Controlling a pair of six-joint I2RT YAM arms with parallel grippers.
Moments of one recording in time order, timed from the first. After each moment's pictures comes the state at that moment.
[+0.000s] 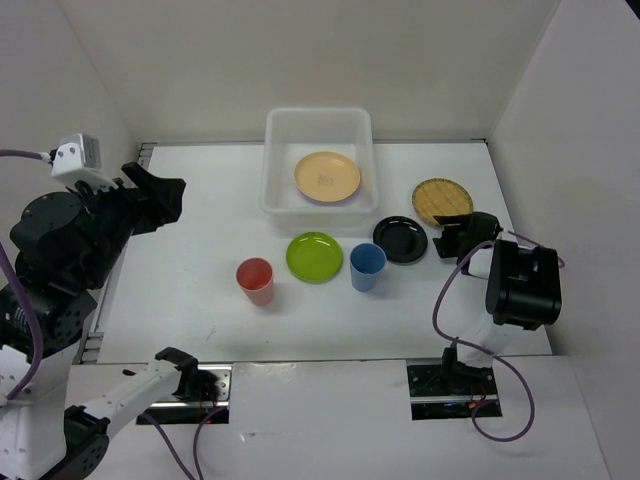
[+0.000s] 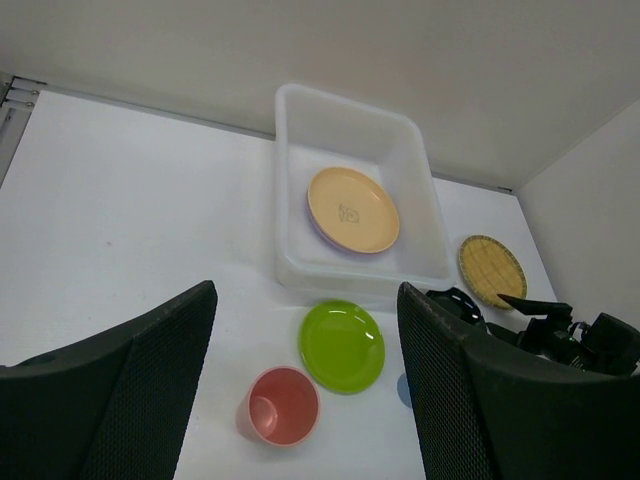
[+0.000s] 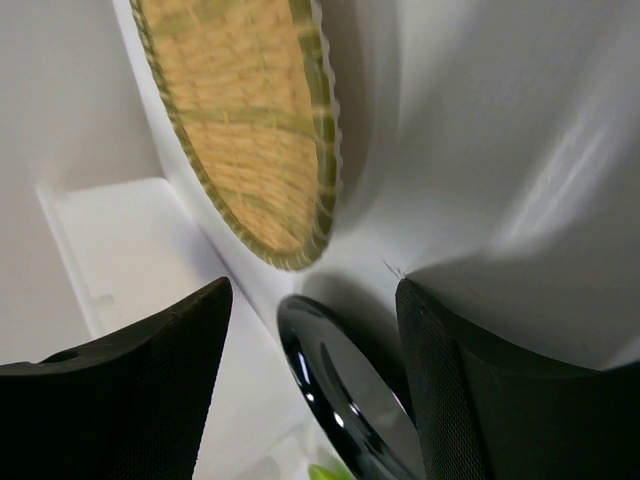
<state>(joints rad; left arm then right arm) -0.35 0.87 1.66 -0.91 -0.27 -0.43 -0.24 1.66 0.57 0.44 -0.15 1.33</state>
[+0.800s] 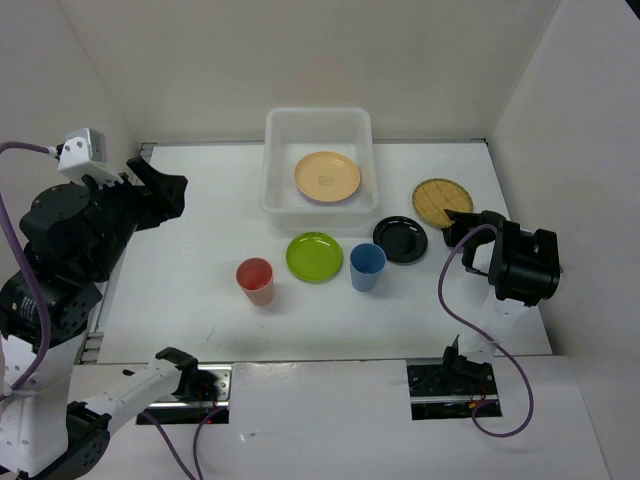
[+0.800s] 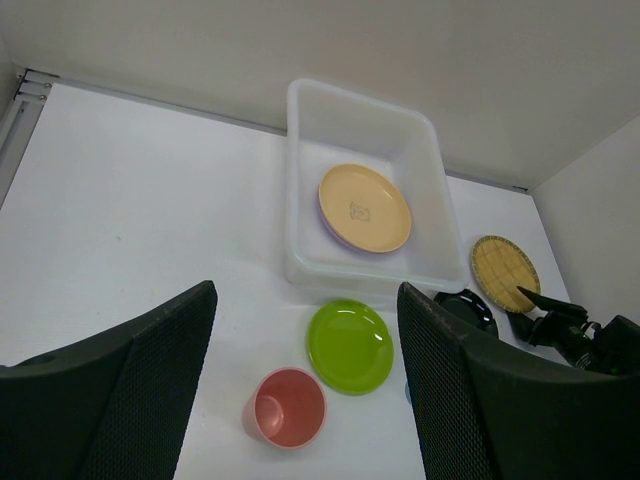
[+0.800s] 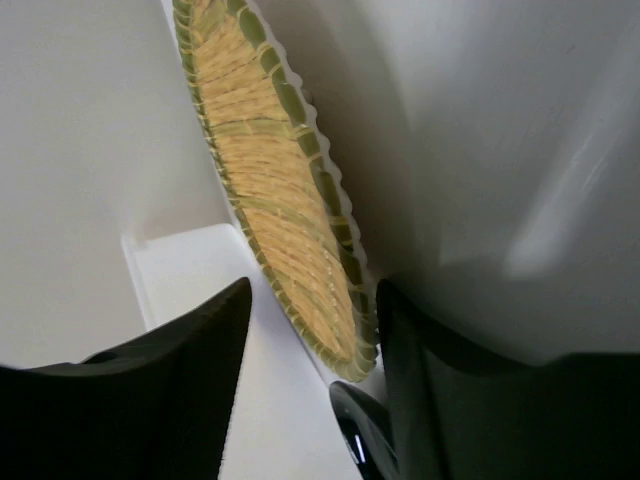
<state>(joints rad) -0.35 0.90 1.67 -0.91 -0.29 -0.43 -0.33 1.87 0.64 0.71 -0.22 1.45</state>
